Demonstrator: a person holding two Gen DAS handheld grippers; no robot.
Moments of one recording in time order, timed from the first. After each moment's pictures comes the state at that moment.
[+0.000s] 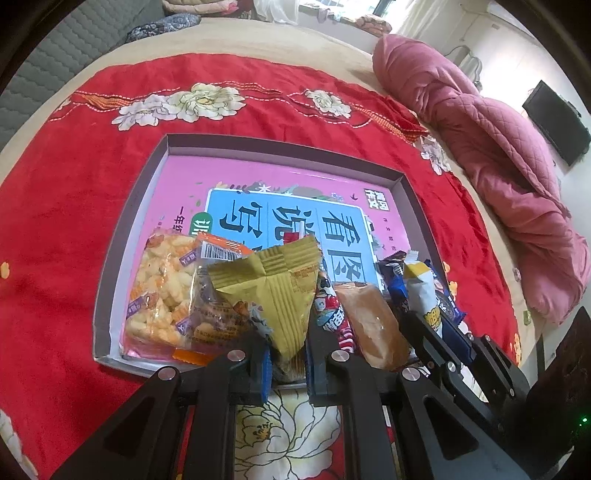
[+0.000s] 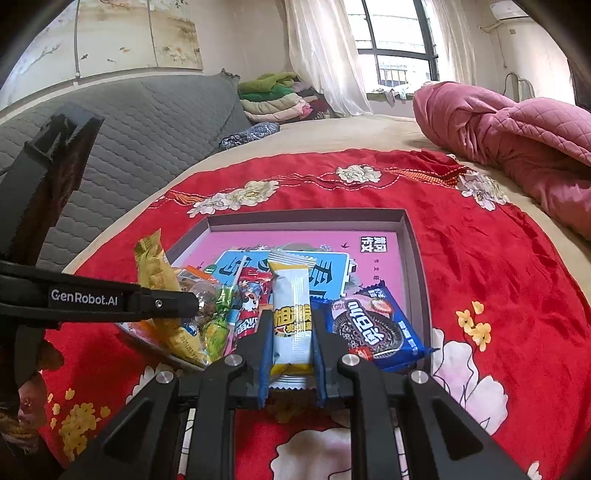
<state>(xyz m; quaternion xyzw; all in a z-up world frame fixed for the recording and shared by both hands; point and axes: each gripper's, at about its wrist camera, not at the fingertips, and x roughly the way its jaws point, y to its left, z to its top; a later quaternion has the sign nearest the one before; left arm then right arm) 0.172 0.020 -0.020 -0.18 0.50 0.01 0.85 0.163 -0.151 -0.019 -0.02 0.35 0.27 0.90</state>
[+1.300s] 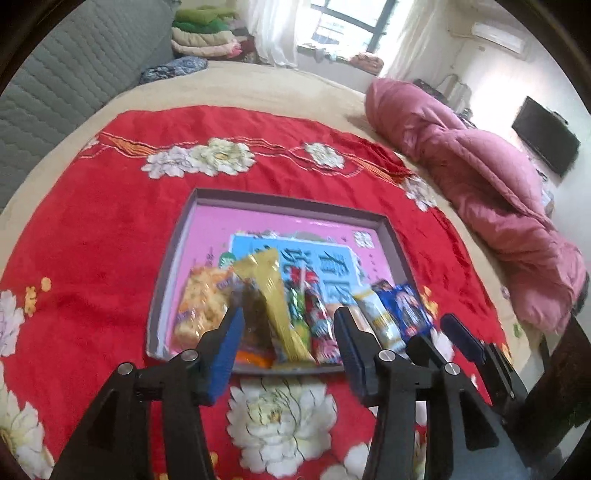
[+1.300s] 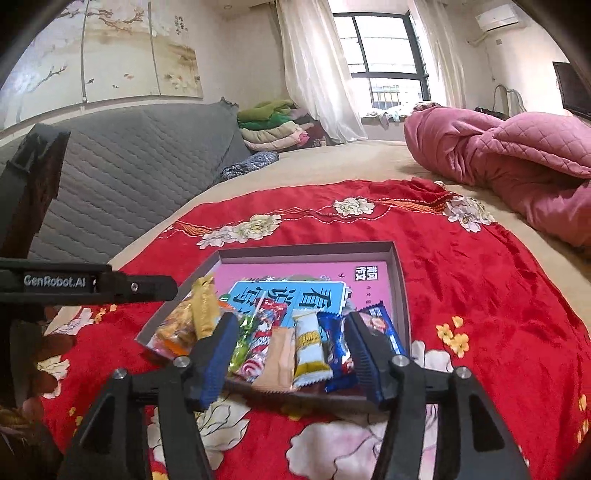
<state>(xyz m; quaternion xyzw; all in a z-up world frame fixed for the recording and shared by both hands) 0.124 0.028 0.034 -0.16 0.43 0.02 0.89 0.130 -0.170 0.019 0.01 0.30 0.27 0.92</state>
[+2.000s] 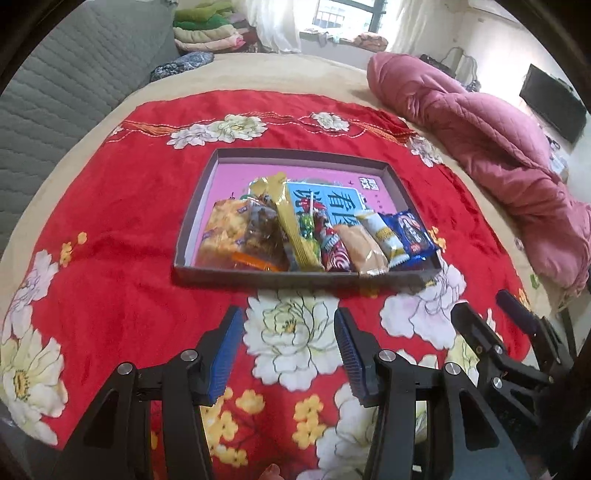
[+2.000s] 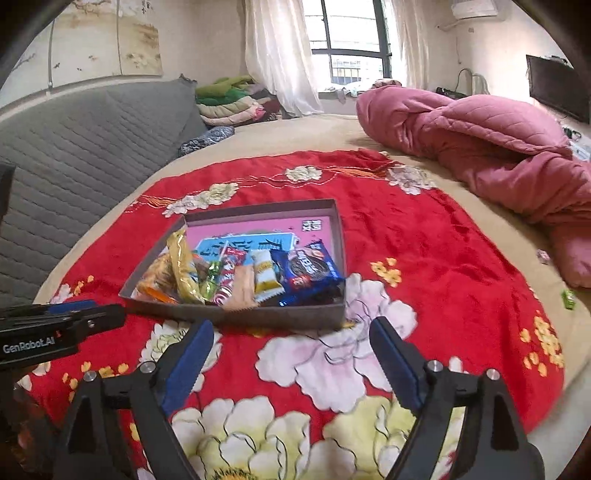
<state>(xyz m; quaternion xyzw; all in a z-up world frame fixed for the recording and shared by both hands) 0.045 -0.004 0.027 -0.11 0.46 0.06 0.88 0.072 -0.204 0.031 -0.02 0.36 0.17 0.92</state>
